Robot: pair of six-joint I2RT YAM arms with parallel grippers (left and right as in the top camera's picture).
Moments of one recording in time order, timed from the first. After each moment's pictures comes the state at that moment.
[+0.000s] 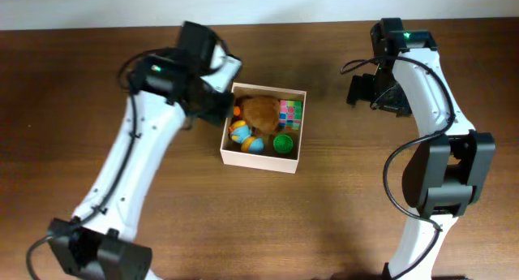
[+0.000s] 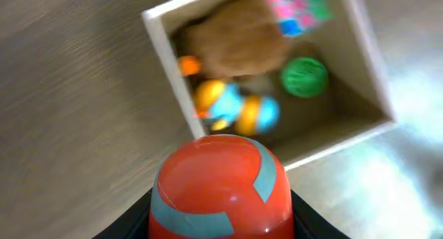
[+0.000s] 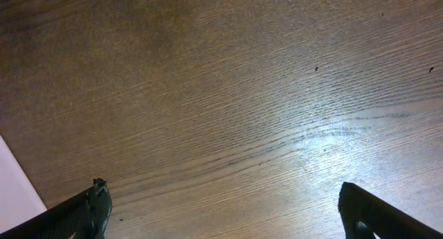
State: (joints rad) left arm -0.38 1.75 1.80 -1.23 0.08 0.17; right arm 0.01 2.12 1.90 -1.31 0.09 0.35
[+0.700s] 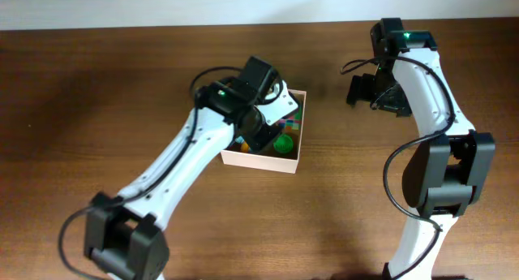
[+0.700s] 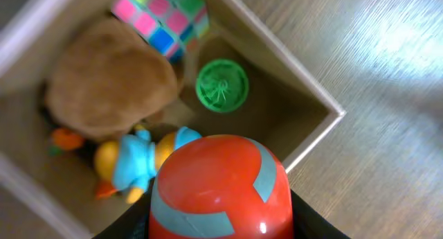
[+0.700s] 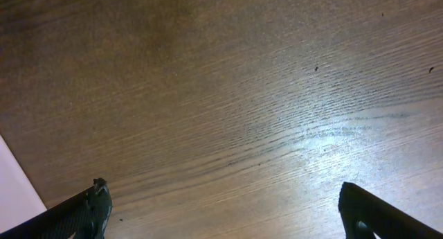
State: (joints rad) left arm -0.56 1.82 1.60 -1.00 0.15 0.37; right arm 0.01 2.12 1.90 -1.31 0.09 0.35
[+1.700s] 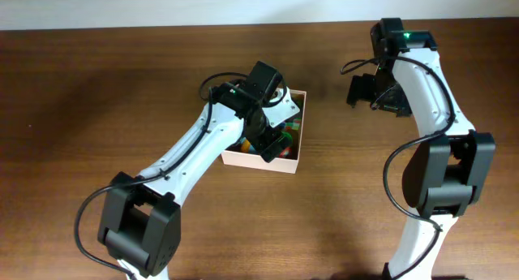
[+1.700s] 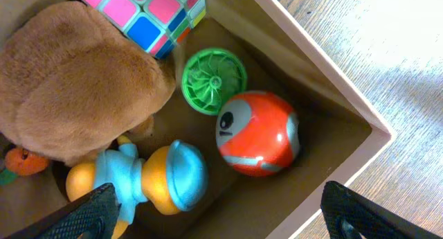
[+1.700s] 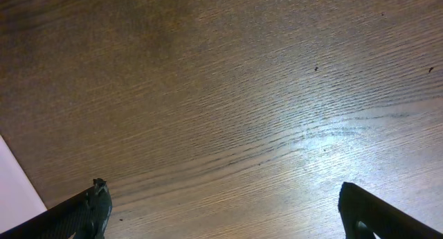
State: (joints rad) left arm -0.56 1.91 1.59 -0.96 0.15 0.38; right arm 0.01 2.12 1.90 -1.31 0.09 0.35
